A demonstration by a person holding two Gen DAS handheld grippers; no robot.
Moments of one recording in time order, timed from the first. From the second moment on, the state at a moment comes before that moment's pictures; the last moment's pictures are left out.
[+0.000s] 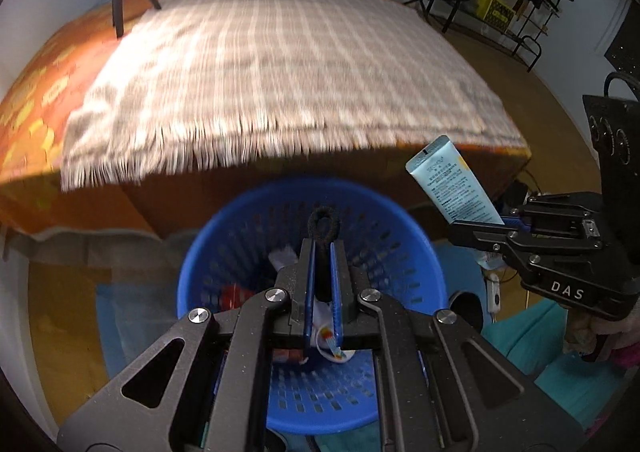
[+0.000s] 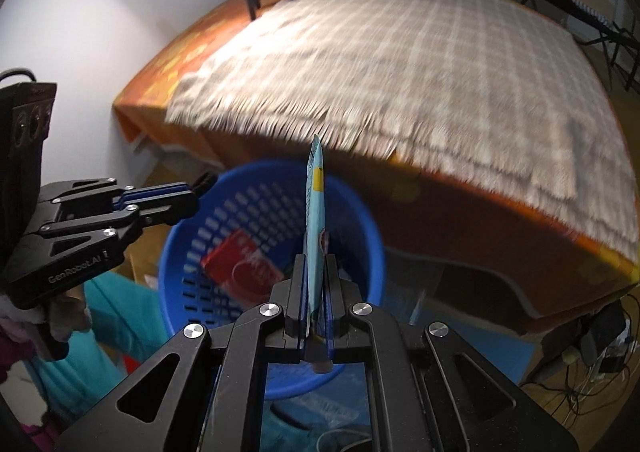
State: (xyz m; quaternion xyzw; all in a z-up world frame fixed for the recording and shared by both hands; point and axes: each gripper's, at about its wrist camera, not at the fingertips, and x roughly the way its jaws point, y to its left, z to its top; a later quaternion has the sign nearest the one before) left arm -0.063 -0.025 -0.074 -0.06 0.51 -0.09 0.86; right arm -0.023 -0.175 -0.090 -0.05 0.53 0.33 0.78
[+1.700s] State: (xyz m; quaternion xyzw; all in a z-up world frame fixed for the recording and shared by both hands) left arm -0.076 -0.020 -0.117 -0.03 0.54 -0.04 0.84; right arm -0.024 -0.166 -0.127 -0.06 0.57 0.31 0.76
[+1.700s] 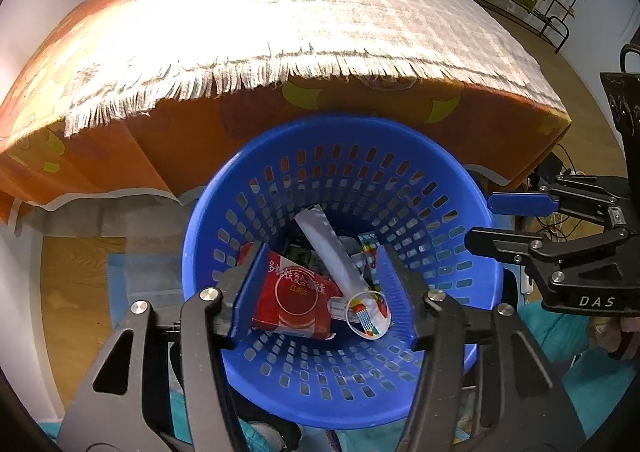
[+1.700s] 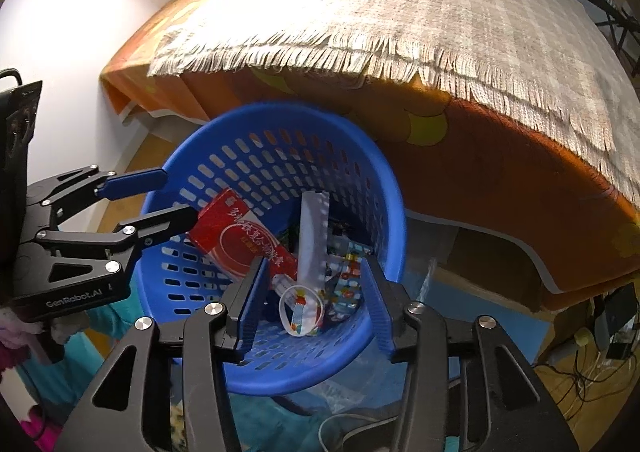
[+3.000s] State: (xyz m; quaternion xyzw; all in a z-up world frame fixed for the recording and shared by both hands) left arm -0.053 -0.019 -0.038 -0.02 0.46 -0.03 0.89; right arm 0.004 -0.190 -0.055 -0.05 0.49 0.27 0.83
